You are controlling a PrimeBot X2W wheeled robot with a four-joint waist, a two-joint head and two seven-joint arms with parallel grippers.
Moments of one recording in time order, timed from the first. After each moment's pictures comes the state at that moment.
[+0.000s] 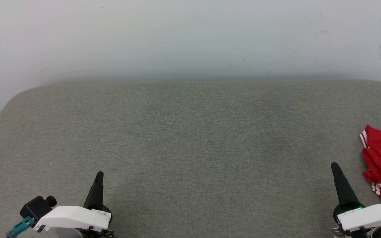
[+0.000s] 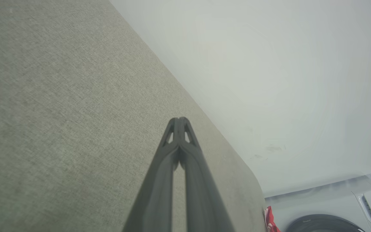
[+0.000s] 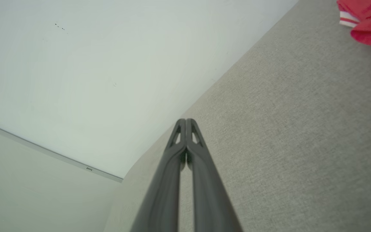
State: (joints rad) left arm -0.03 0.08 0.02 0.22 -0.99 -0.08 -0.05; right arm 0.03 -0.05 -0.12 0.08 0.95 0.13 0.07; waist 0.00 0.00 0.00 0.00
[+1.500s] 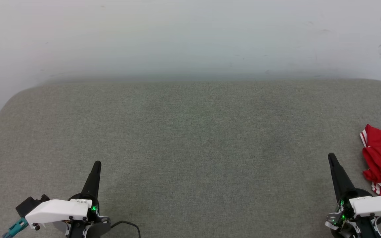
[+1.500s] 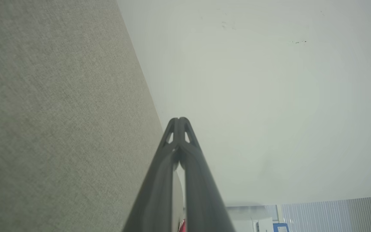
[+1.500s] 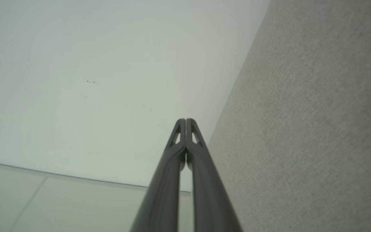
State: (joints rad) left arm -0.08 0.06 0.09 0.24 -1.43 -0.11 0.07; right arm -0.06 -0.05 -0.12 0.20 1.41 0.13 0.10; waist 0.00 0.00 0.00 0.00
